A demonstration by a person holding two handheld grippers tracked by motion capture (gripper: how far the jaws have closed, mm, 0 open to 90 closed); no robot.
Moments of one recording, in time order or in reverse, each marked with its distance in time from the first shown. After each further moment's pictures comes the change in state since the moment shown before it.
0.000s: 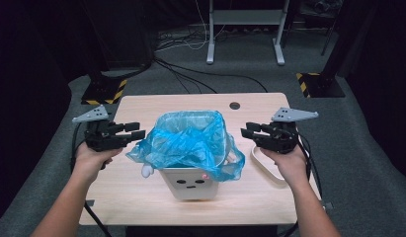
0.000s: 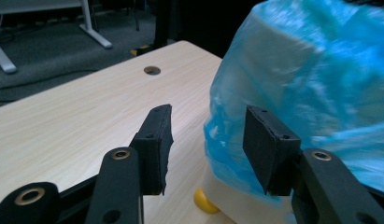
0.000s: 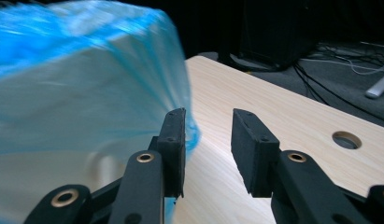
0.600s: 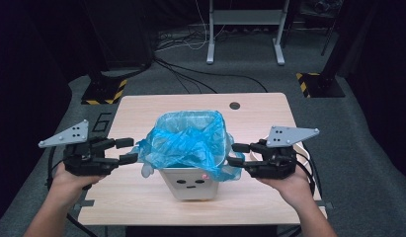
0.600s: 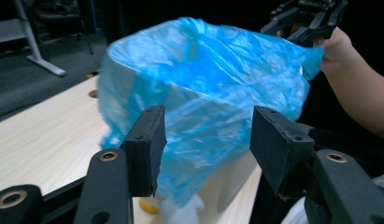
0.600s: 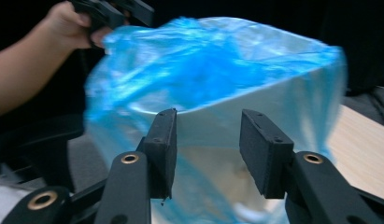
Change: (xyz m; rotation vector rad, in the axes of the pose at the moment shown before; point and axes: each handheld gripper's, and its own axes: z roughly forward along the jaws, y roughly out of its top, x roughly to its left) left arm -0.065 -0.001 -0.035 -0.025 -0.191 0.112; right arm 0.075 0.009 -0.026 -0.001 0.266 -0.126
